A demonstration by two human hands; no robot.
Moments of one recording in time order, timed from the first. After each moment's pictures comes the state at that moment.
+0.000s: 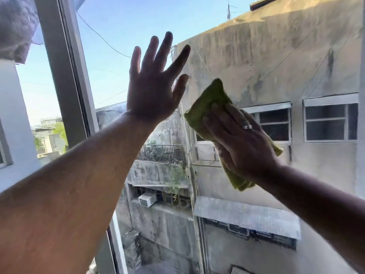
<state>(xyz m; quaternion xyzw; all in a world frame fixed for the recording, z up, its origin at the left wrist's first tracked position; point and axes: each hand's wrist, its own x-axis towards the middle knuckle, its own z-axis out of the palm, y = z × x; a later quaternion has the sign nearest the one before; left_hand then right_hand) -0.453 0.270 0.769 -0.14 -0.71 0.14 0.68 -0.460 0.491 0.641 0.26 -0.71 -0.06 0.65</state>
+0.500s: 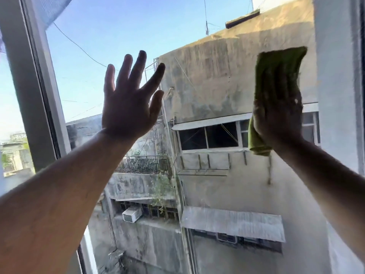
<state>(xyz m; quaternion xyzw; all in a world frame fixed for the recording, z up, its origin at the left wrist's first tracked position) -0.454 0.270 0.766 -0.14 -0.71 0.14 0.68 -0.465 0.598 0.702 -0.01 -0.76 0.07 0.65</state>
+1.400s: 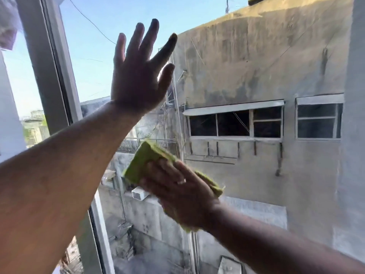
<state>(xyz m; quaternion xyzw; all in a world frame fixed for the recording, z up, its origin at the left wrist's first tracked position) -0.447 0.270 0.767 -0.13 -0.73 0.12 0.66 -0.443 0.407 0.543 0.34 -0.73 -0.19 0.56</state>
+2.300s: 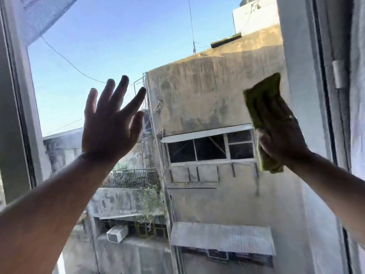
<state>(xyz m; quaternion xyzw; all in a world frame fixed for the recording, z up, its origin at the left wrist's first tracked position) -0.456 0.270 0.764 -0.15 -0.70 0.11 0.69 -0.454 0.667 0.697 0.09 -0.78 0.01 0.62</state>
